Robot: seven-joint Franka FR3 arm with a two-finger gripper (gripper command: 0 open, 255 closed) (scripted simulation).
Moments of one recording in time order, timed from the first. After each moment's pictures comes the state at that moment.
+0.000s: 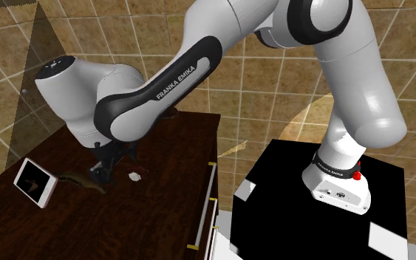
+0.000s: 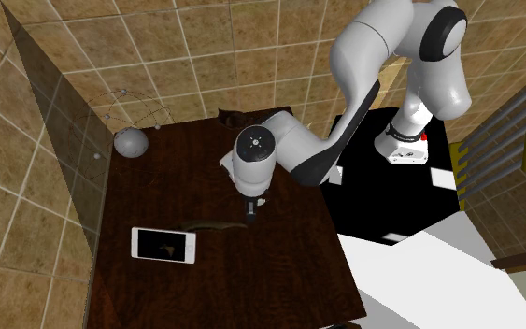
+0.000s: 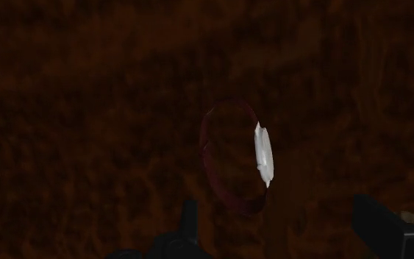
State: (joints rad) arm 0.37 0.59 0.54 -1.52 -0.46 2.01 0.79
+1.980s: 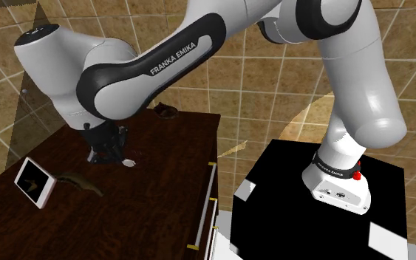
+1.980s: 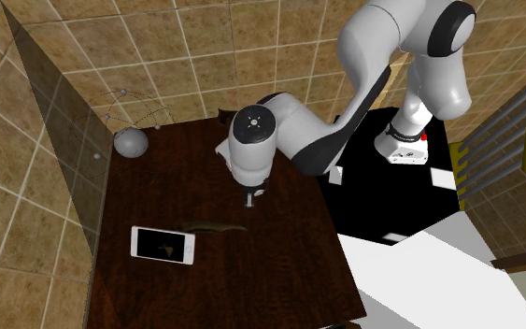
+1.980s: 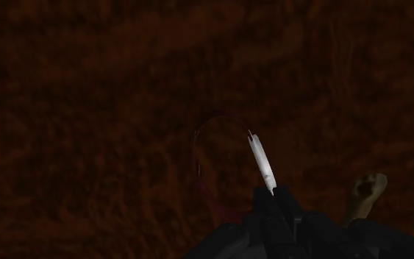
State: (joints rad) arm 0.36 0.55 0.56 -1.46 -0.43 1.91 0.76
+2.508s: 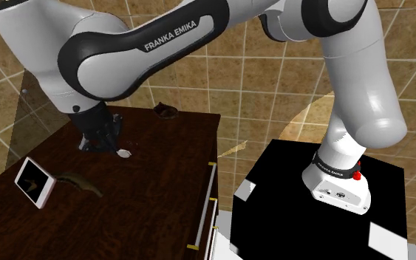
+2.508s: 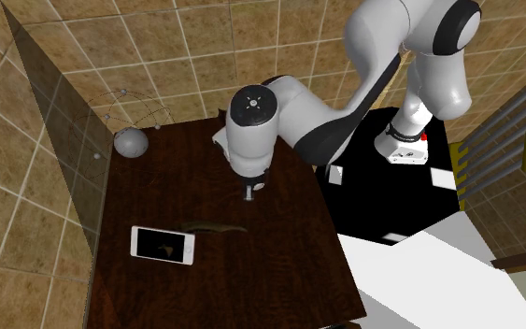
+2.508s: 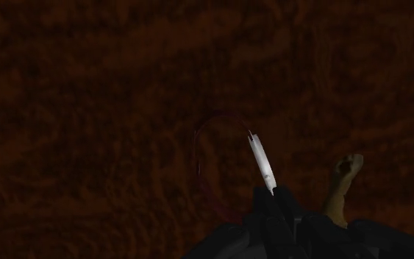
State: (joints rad) arm 0.37 0.53 0.57 -1.38 -0.41 1.82 0.74
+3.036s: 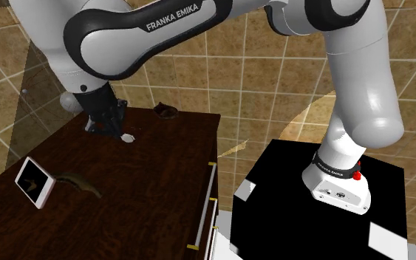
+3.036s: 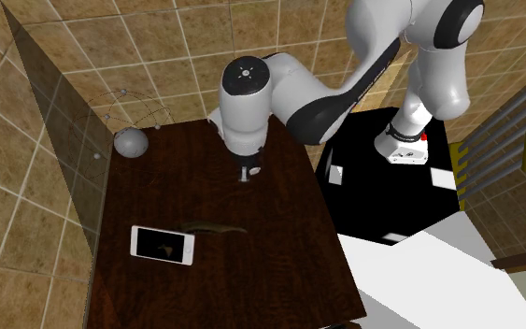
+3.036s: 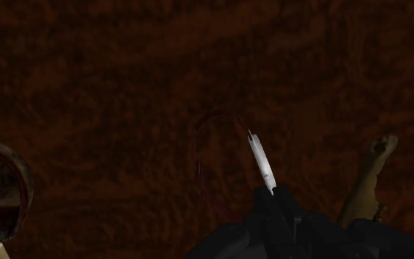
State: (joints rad) arm 0.31 0.48 0.57 -1.39 -0.39 1.80 0.67
